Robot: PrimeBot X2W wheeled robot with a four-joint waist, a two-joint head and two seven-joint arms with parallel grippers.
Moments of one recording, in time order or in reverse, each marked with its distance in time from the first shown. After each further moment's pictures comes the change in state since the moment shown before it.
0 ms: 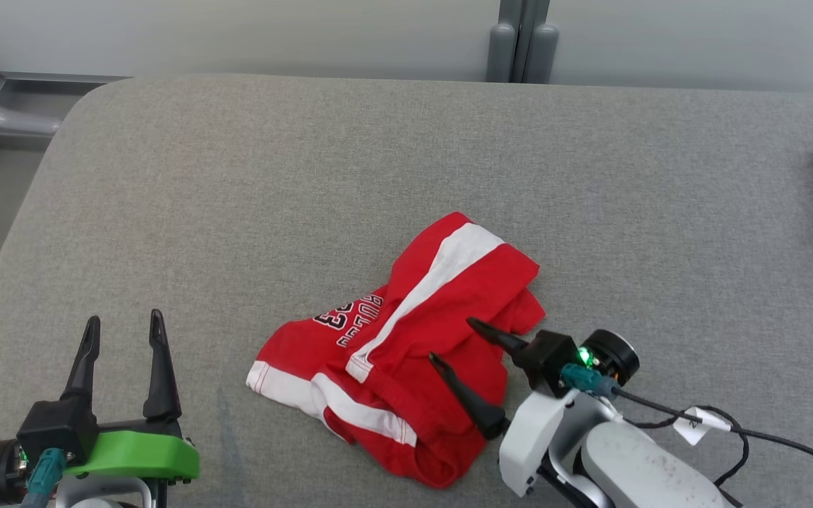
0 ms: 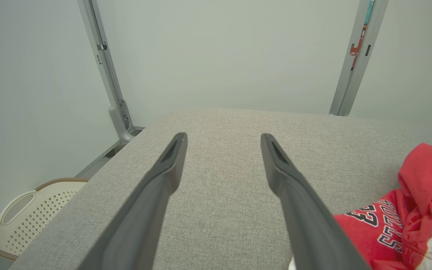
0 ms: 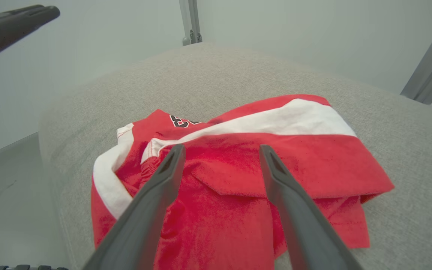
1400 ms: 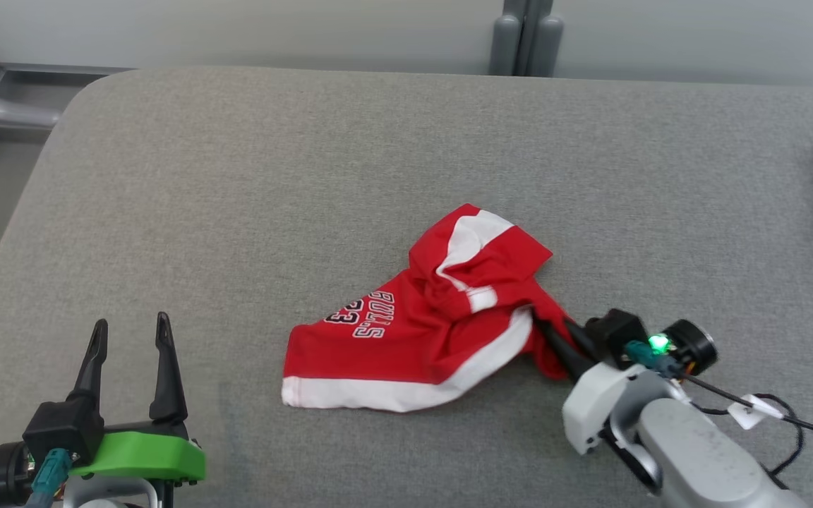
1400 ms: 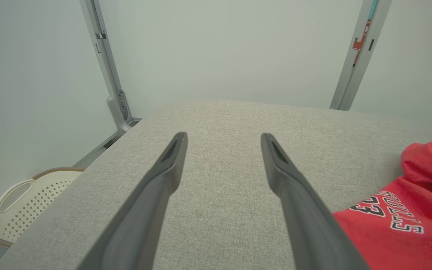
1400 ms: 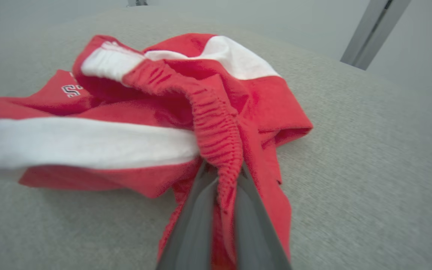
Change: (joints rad) left arm 0.001 0.000 -0.018 0.014 -0.025 0.010 0.000; right arm -0.028 0.000 -0.165 0.257 -0.116 0.000 -0.105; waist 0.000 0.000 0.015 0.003
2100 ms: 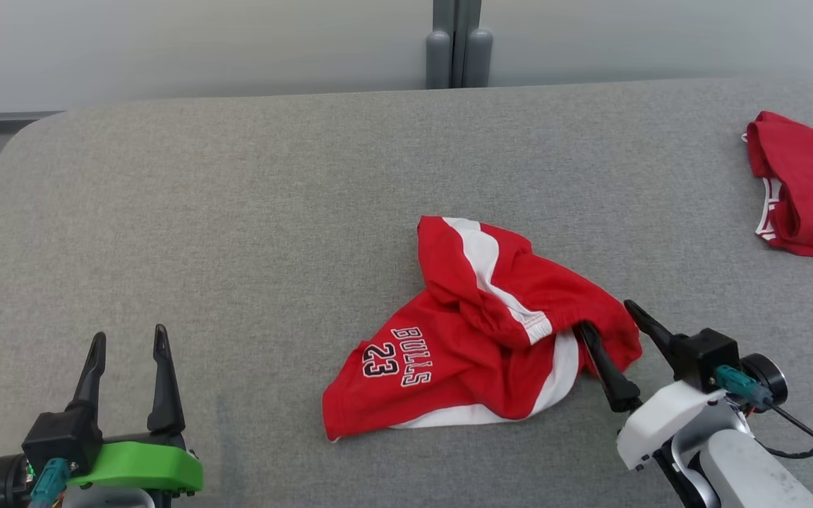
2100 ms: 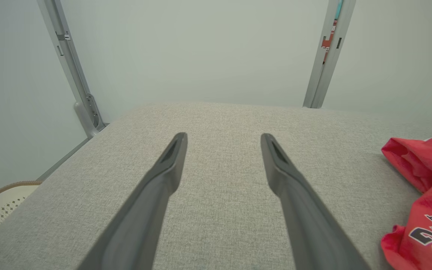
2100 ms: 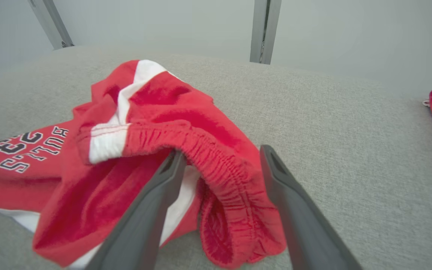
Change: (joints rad) left arm 0.020 0.000 0.010 0.008 0.002 -0.001 0.000; right arm 0.188 -0.071 -0.210 -0.205 0.061 0.000 0.001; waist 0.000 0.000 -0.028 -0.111
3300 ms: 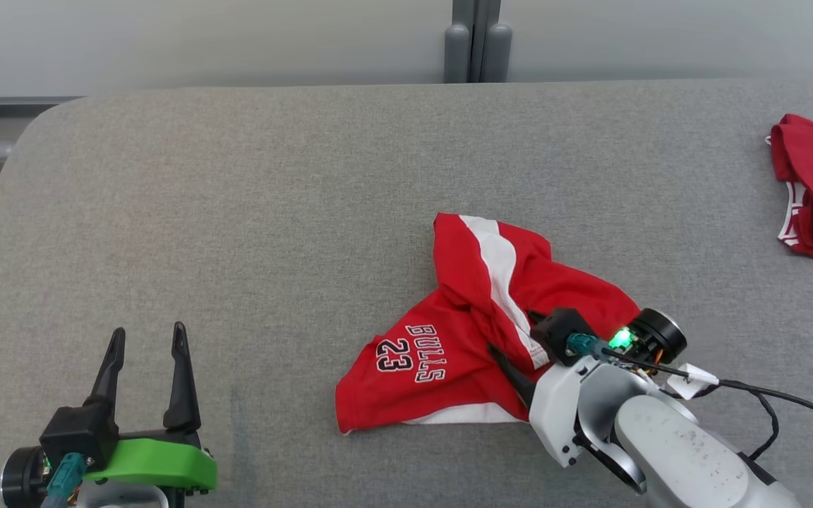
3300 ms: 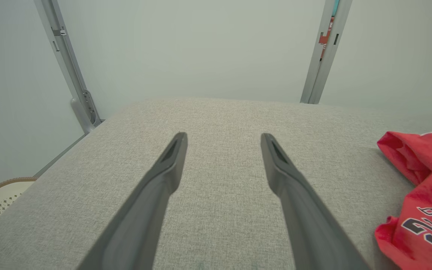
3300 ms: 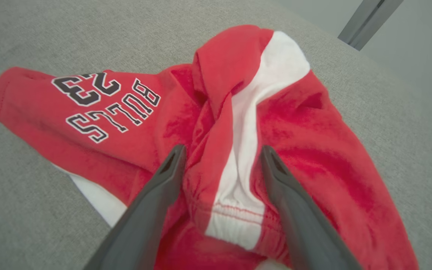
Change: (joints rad) left arm -0.005 0.000 -0.036 0.006 -0.005 -0.005 0.000; right arm -0.178 0.018 0.284 -0.007 -0.109 0.000 0.342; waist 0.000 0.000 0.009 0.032
